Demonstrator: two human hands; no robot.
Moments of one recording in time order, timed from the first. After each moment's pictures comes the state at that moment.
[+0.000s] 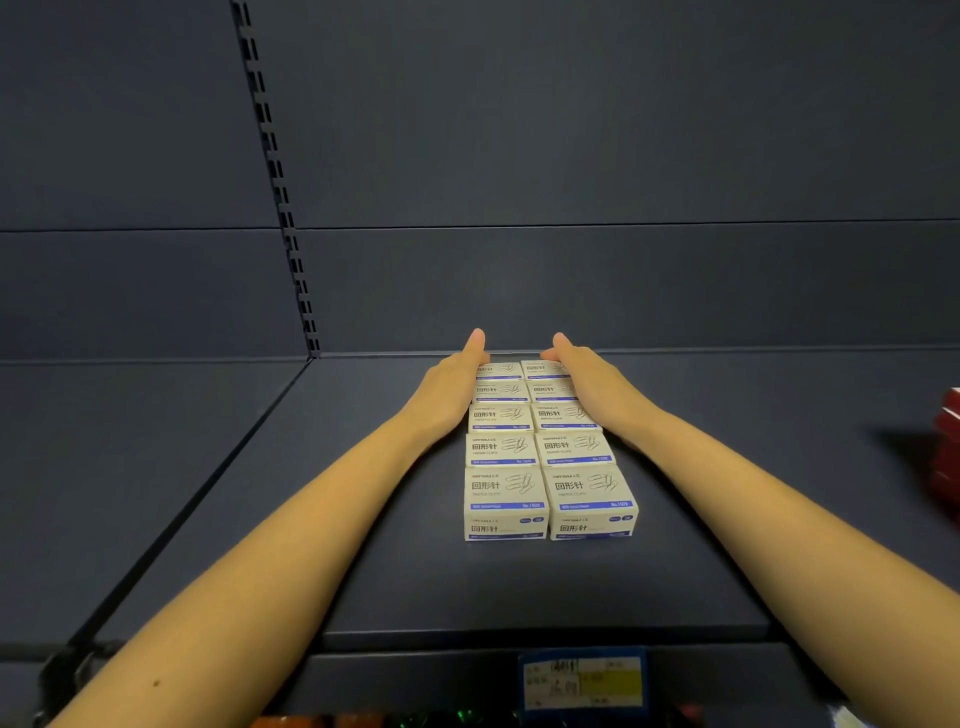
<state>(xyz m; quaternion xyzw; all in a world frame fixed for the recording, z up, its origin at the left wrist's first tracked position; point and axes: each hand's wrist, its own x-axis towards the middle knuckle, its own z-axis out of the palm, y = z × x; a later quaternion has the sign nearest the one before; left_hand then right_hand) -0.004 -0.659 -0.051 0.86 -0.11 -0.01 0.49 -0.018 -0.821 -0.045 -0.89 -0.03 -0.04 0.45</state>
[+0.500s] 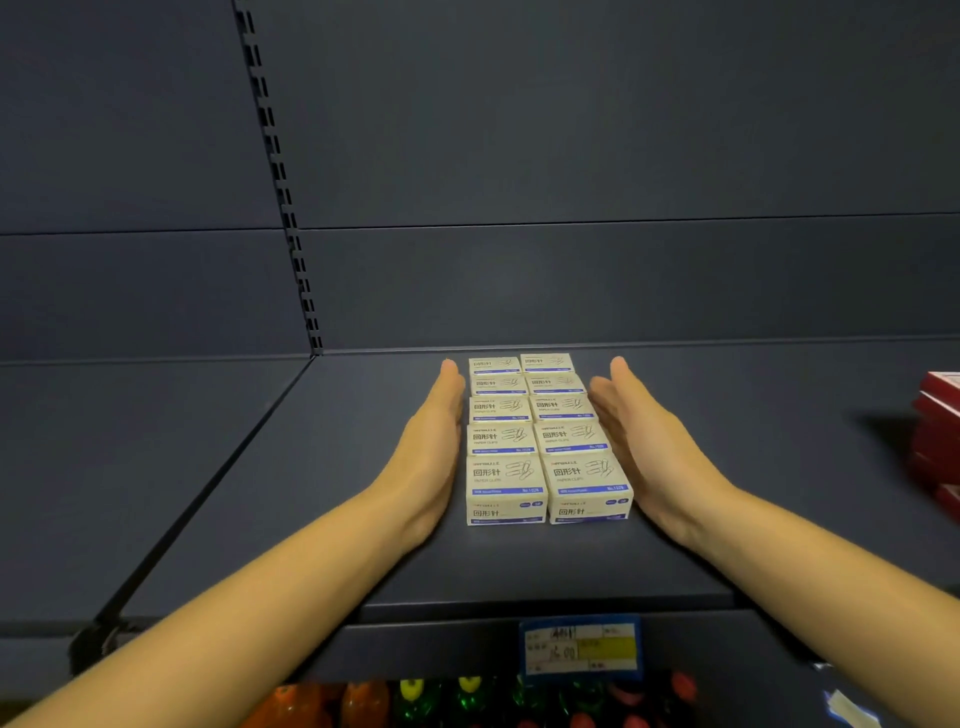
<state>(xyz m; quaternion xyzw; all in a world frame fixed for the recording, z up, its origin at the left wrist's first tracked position) -0.087 -0.651 -0.062 0.69 -0.09 -0.10 0.71 -0.101 -0.826 -0.065 -0.68 -0.01 0.02 0.73</state>
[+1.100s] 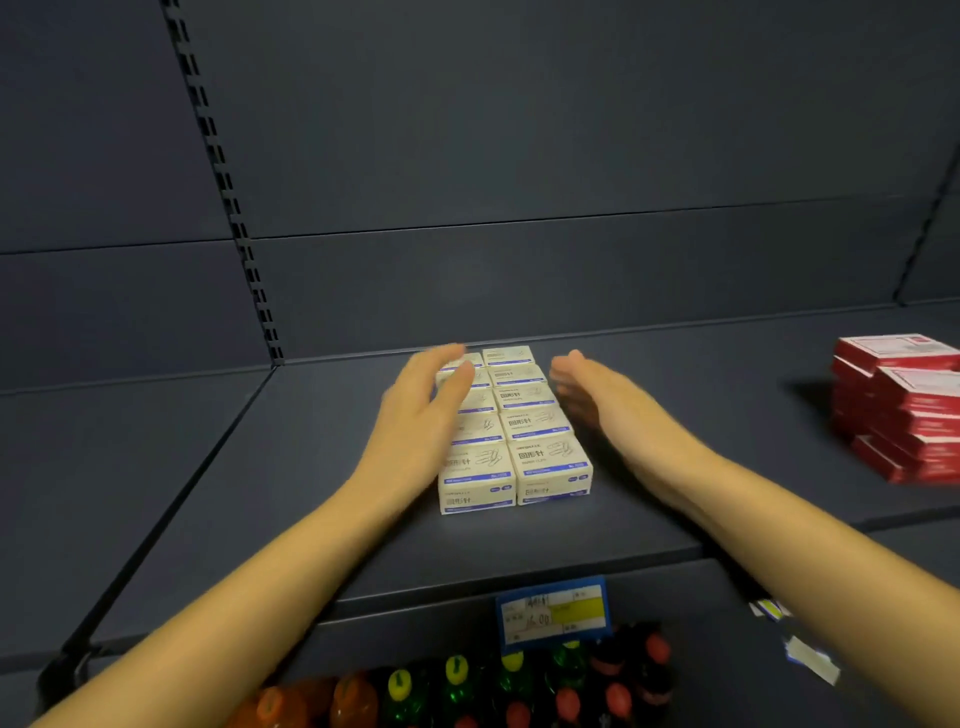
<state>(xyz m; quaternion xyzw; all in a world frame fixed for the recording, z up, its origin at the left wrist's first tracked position) -0.105 -0.654 -0.037 0.81 -0.20 0.11 0.53 -0.121 -0.834 -0.048 -0.80 -0.04 -0.08 0.60</state>
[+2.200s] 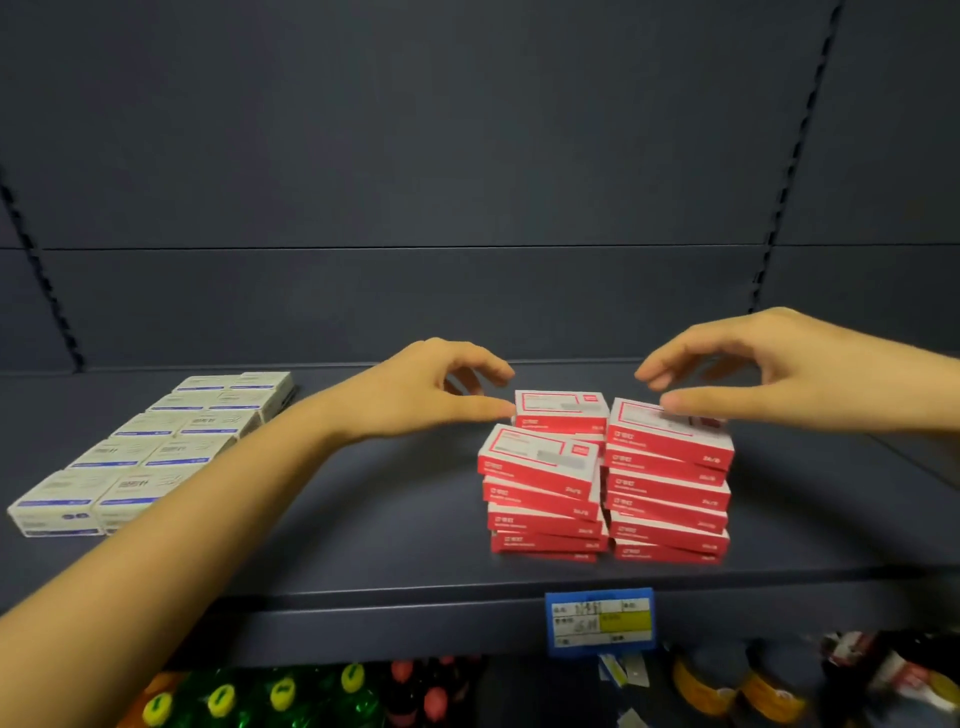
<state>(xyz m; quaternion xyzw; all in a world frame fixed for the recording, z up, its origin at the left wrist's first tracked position) -0.110 -0.922 0.013 0.88 -0.35 0.00 0.31 -0.187 -1.194 0.050 -0.96 -0.21 -0.04 0.19</state>
